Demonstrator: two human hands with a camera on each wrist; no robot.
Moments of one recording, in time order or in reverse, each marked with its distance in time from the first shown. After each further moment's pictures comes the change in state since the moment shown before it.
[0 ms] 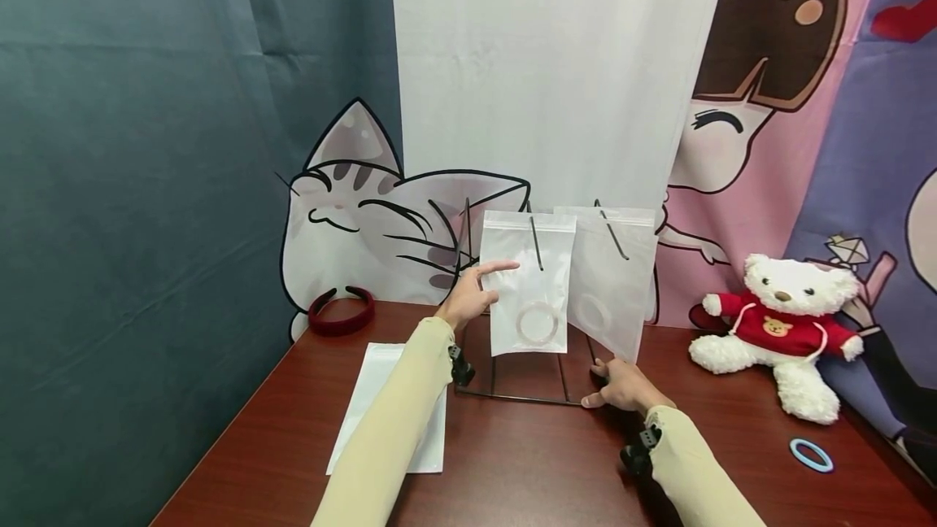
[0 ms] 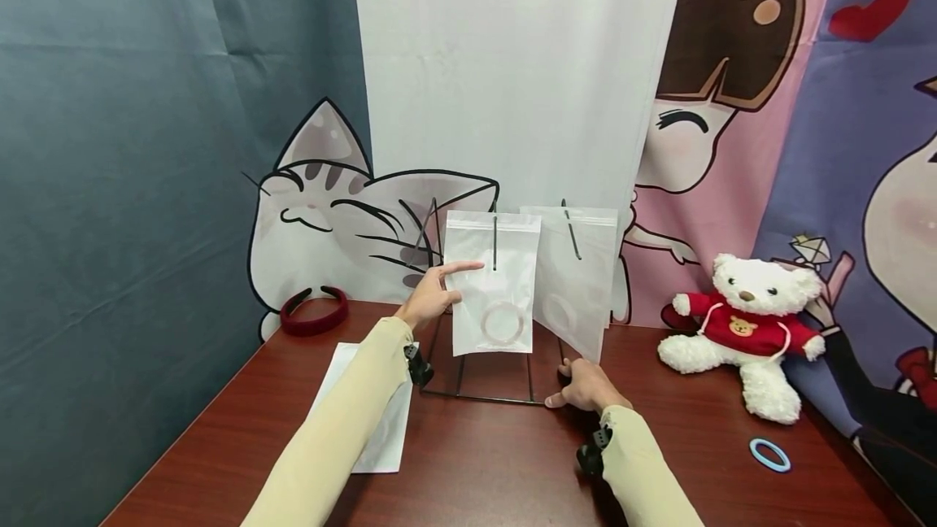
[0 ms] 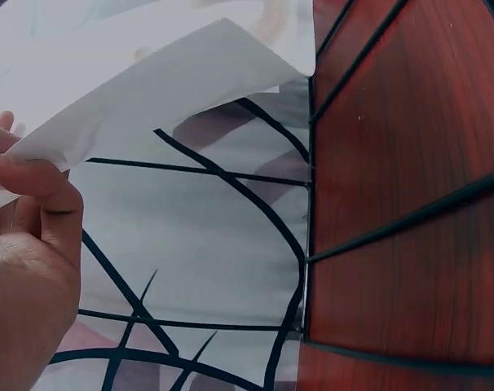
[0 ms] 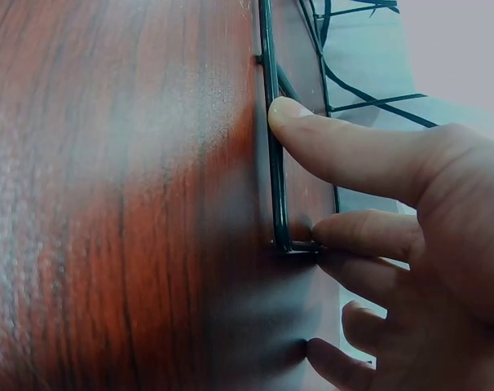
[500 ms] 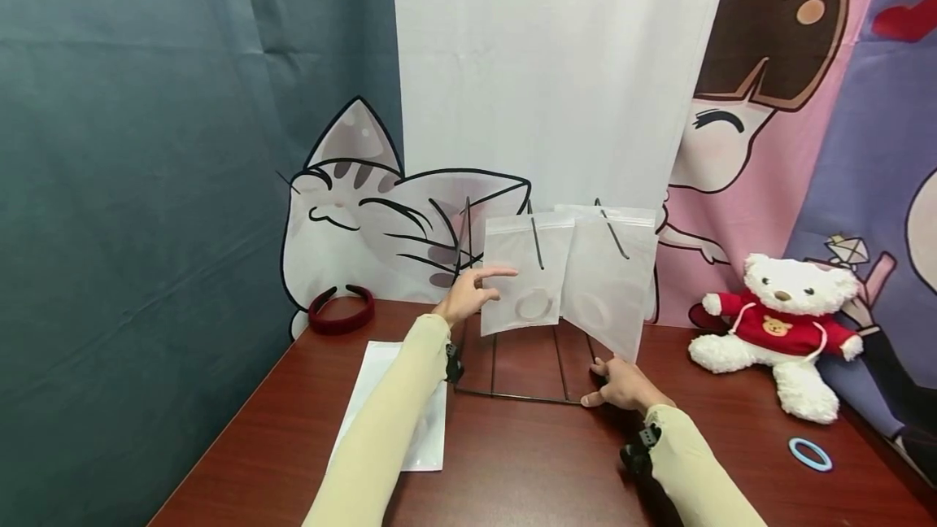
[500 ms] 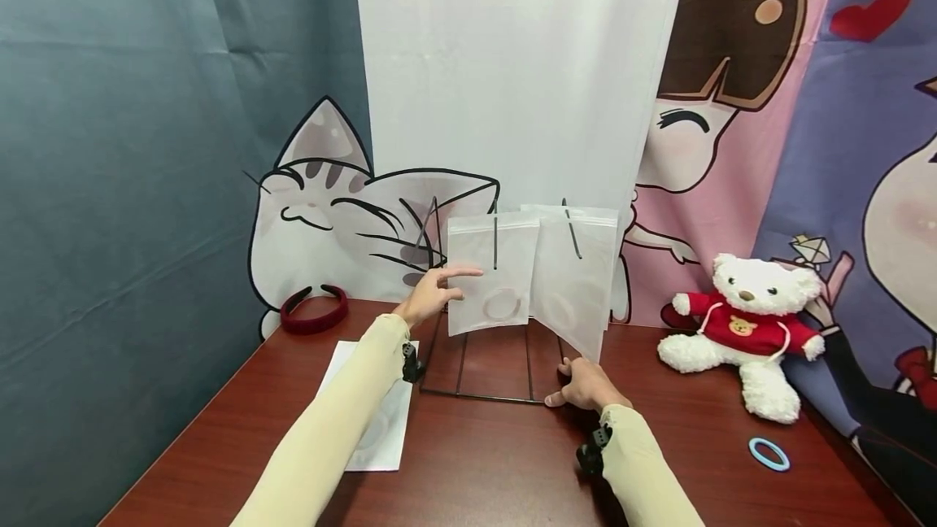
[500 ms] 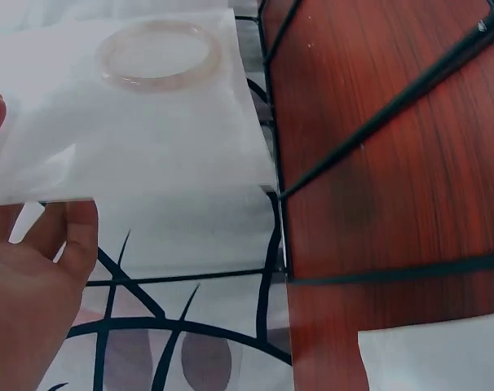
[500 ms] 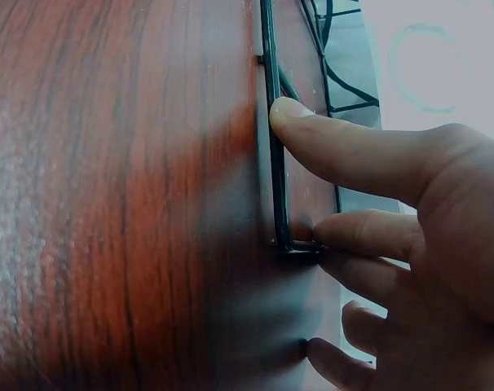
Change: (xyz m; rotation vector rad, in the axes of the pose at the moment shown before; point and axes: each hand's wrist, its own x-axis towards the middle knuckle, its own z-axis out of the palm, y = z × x) left_hand 0.000 -0.012 -0.011 0.164 -0.073 0.034; right_hand -0.003 0.000 0.000 -0.004 0.013 -0.017
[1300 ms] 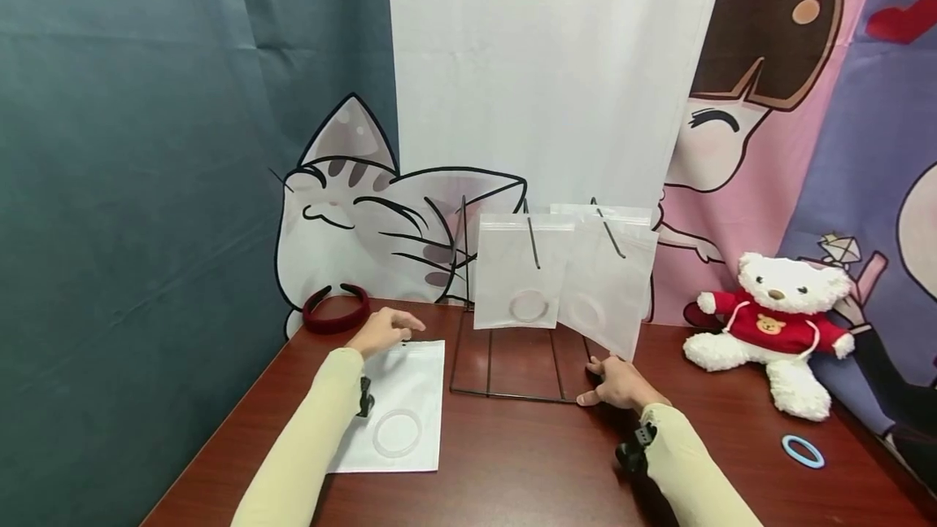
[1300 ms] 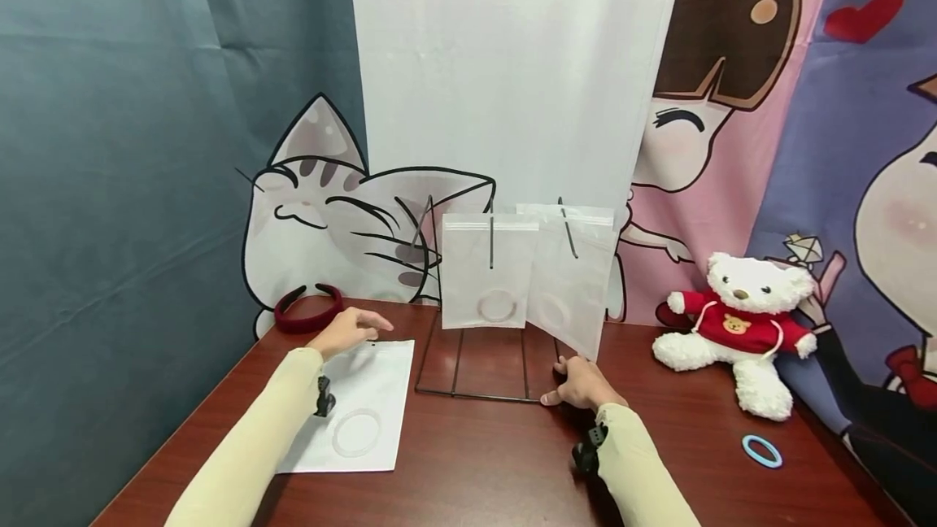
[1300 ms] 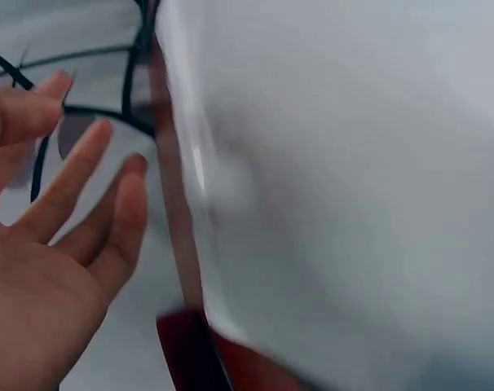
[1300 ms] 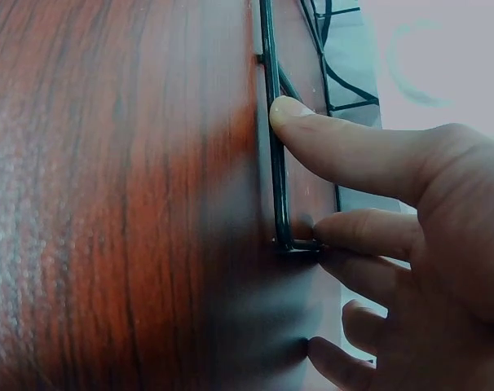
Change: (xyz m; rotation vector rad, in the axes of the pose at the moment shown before) left_hand -0.093 -0.076 -0.084 0.315 -0.011 -0.323; right_hand 0.002 -0.001 -0.001 -0.023 -0.005 0.004
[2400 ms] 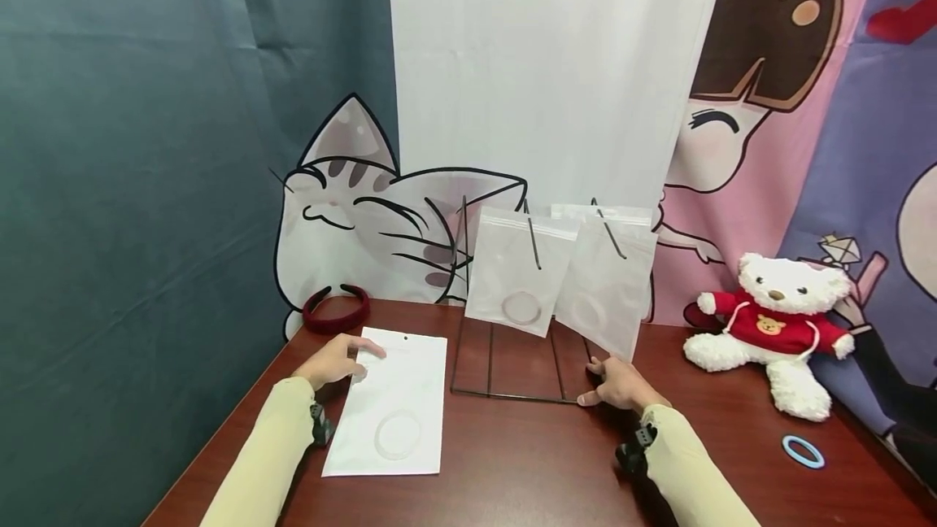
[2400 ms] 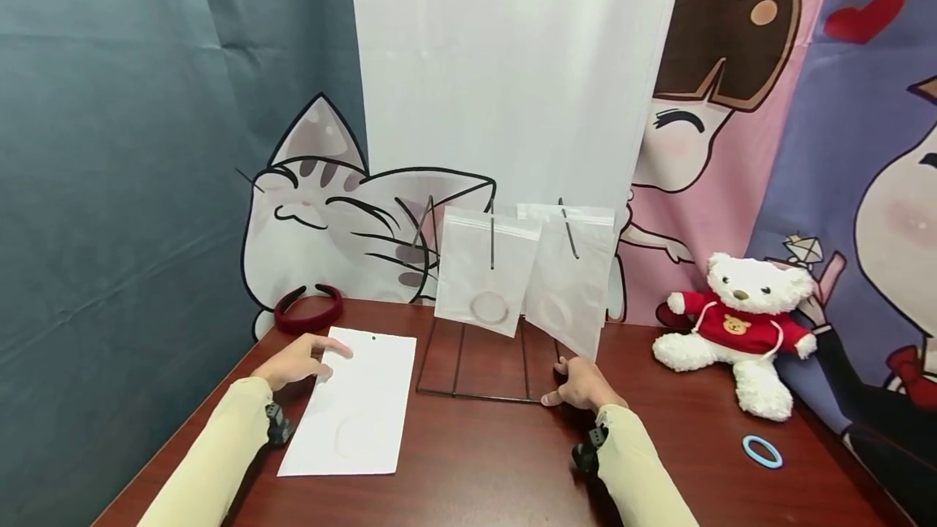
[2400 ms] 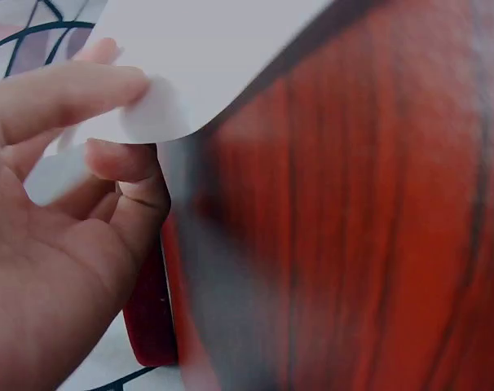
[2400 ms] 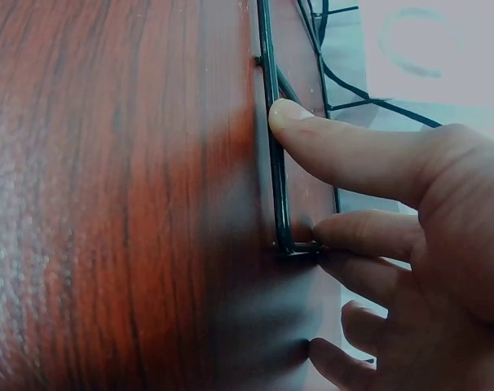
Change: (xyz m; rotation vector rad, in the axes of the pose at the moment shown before) left_hand -0.063 -0.045 -0.028 -0.078 -0.063 -0.060; right_hand 0.000 0.000 0.001 0.036 0.005 -0.014
